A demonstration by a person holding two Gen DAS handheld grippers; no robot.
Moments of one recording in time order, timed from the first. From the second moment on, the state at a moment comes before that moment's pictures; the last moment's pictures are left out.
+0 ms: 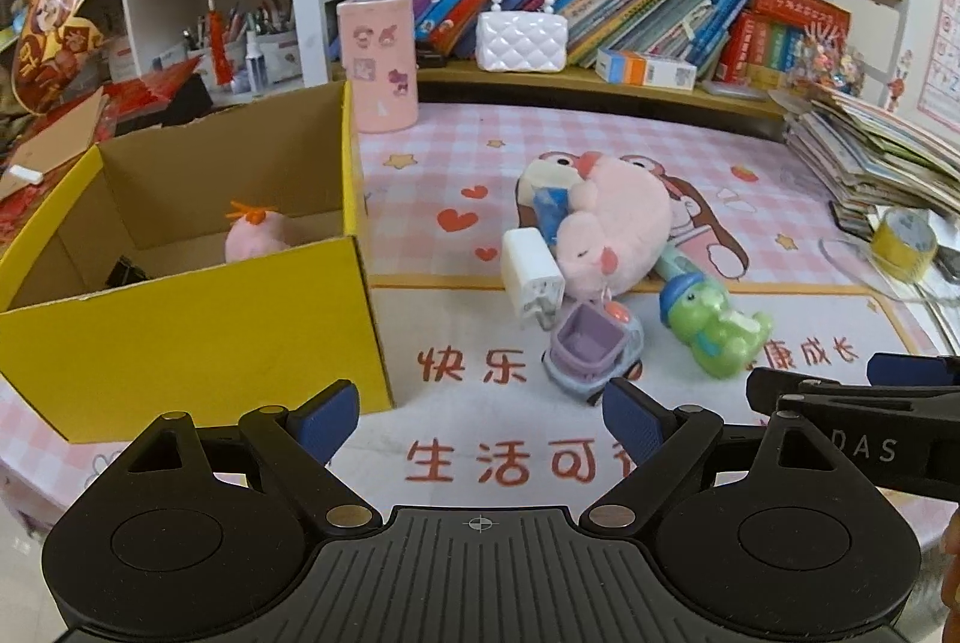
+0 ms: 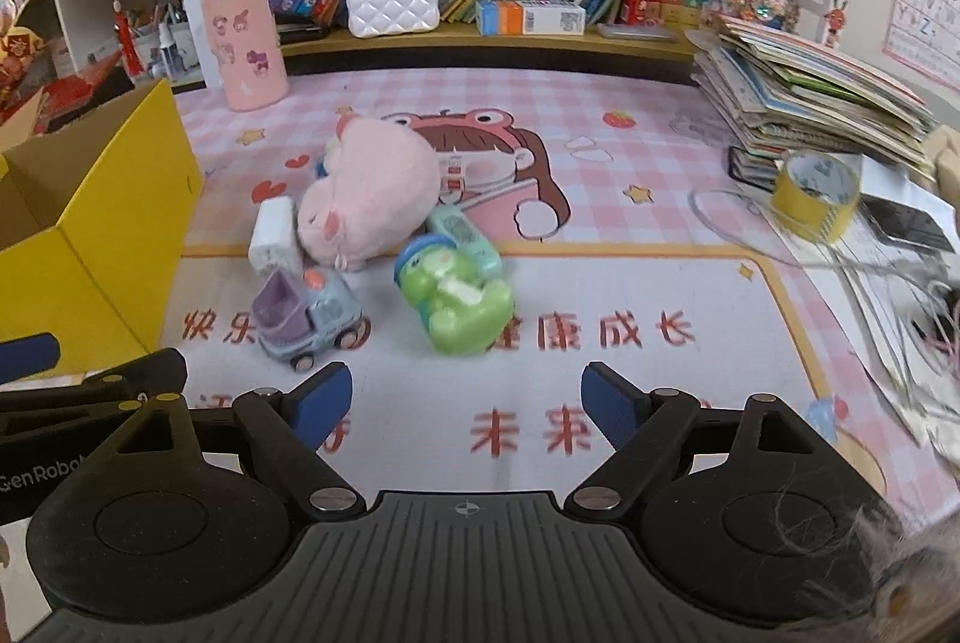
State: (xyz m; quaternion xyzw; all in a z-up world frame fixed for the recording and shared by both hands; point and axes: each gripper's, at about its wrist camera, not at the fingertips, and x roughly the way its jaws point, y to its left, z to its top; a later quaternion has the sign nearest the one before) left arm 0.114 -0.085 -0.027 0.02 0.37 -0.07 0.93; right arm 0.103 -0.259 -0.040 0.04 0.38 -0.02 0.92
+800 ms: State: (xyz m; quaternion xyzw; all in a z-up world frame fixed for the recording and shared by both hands) left arm 0.140 -0.115 -0.035 0.00 0.38 0.00 0.92; right arm 0.201 -0.281 -0.085 -0.03 0.44 0.13 0.89
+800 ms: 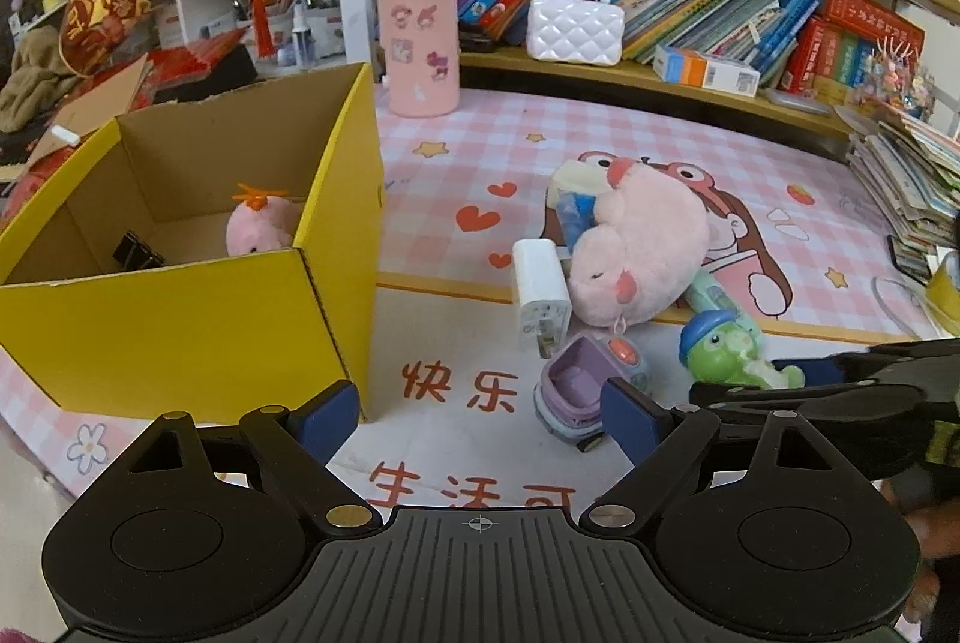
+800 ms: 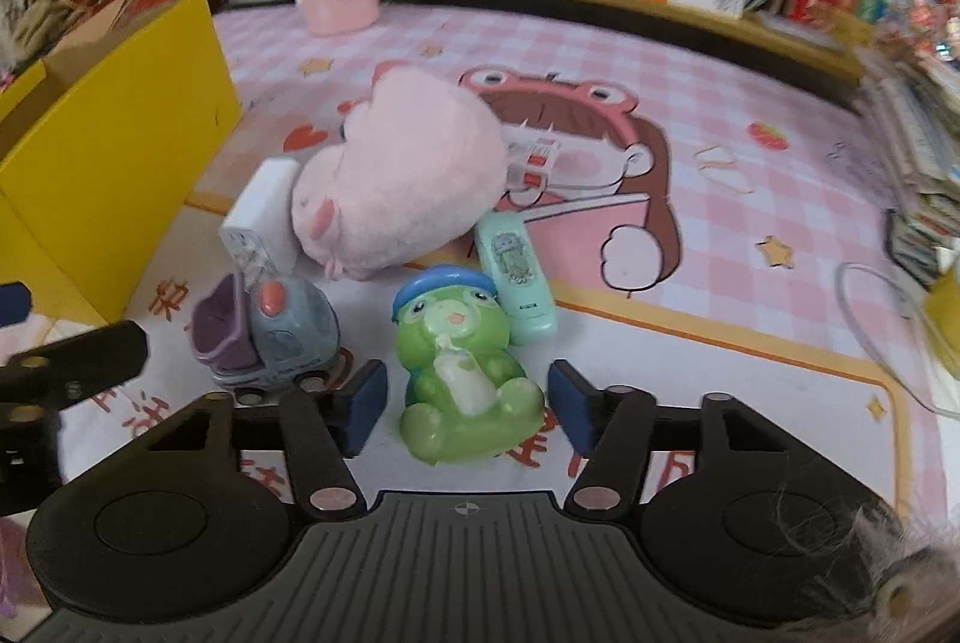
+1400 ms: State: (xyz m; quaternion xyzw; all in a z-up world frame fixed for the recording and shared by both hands) left arm 0.186 -0.161 -0.072 0.00 0.42 -0.04 0.91; right arm 0.175 -0.354 -0.025 0.10 0.37 0.07 0.92
